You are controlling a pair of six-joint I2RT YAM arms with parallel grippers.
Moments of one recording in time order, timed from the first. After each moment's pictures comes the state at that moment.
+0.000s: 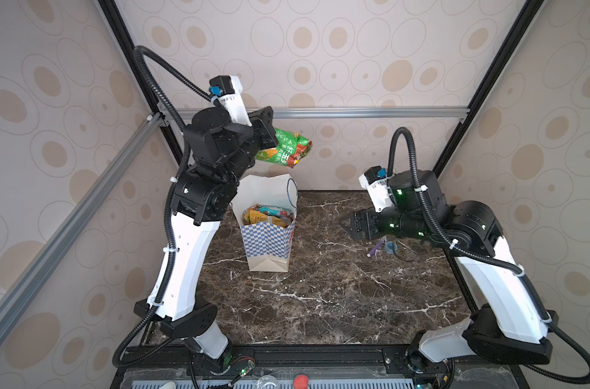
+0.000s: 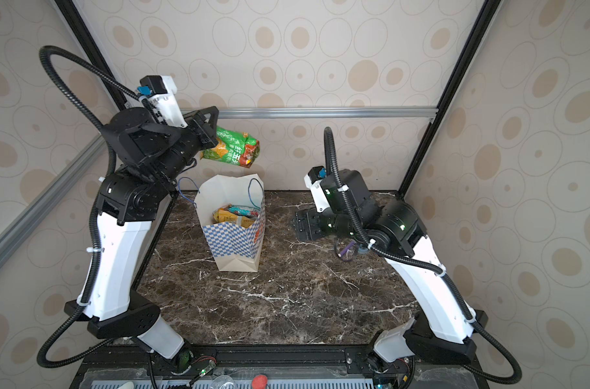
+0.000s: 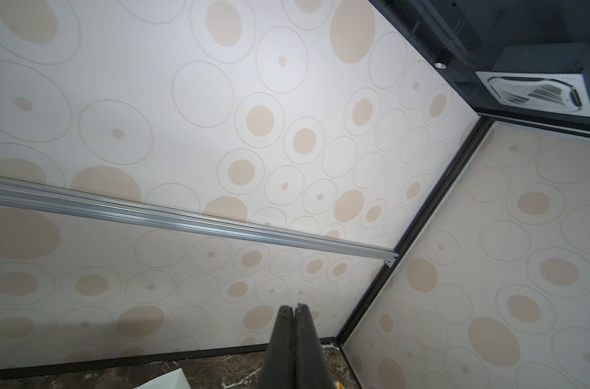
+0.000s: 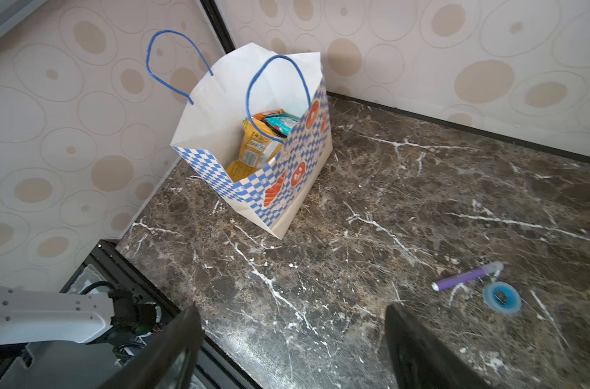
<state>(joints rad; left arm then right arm) -0.53 1.66 2.43 -0.62 -0.13 -0.43 0.81 1.38 2.06 -1.32 0.12 0.35</state>
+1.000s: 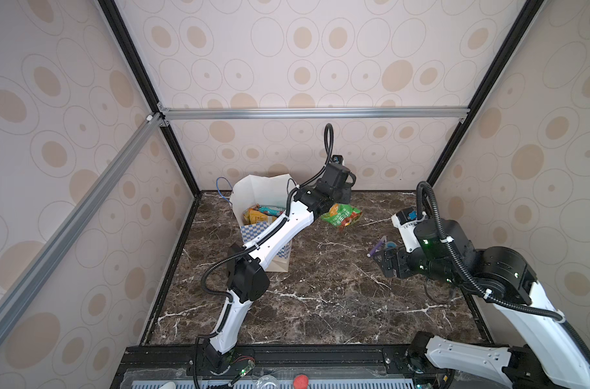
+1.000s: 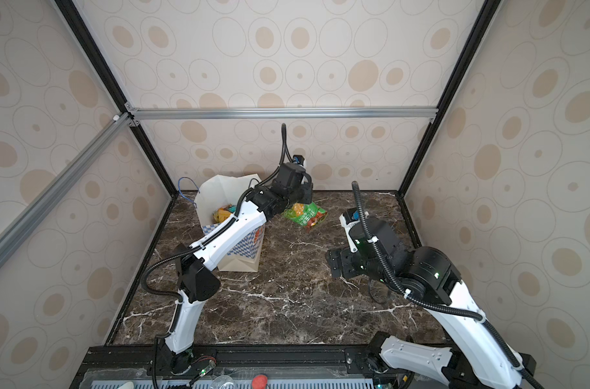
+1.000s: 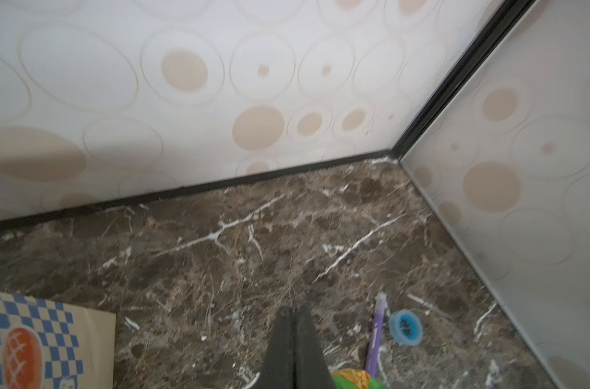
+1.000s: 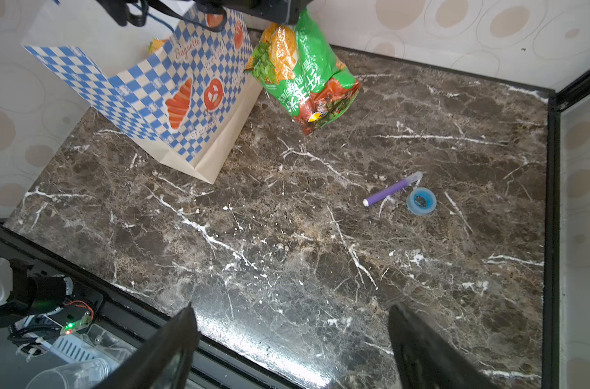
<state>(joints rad) -0.76 2.18 2.27 -0.66 -0.24 -0.37 0.81 1.01 1.55 -1.34 0.26 0.40</state>
